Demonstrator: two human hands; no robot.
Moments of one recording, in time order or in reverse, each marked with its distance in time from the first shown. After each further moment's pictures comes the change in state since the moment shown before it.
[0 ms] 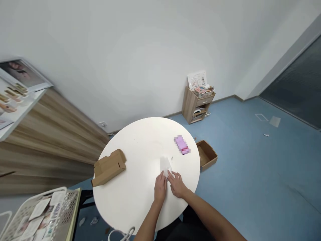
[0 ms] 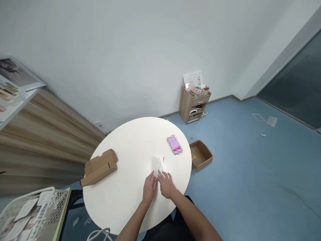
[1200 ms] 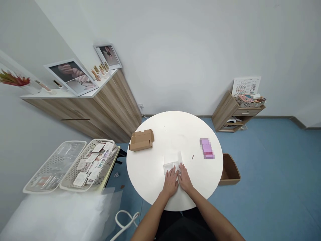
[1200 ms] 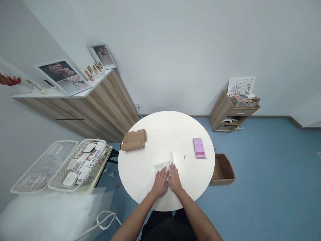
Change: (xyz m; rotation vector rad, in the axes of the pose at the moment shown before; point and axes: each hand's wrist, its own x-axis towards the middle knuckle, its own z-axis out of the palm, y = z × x) left_hand -0.057 -0.004 -0.007 0.336 -0.129 -0.065; right_hand 0.024 -0.018 0.045 0.290 0.146 0.027
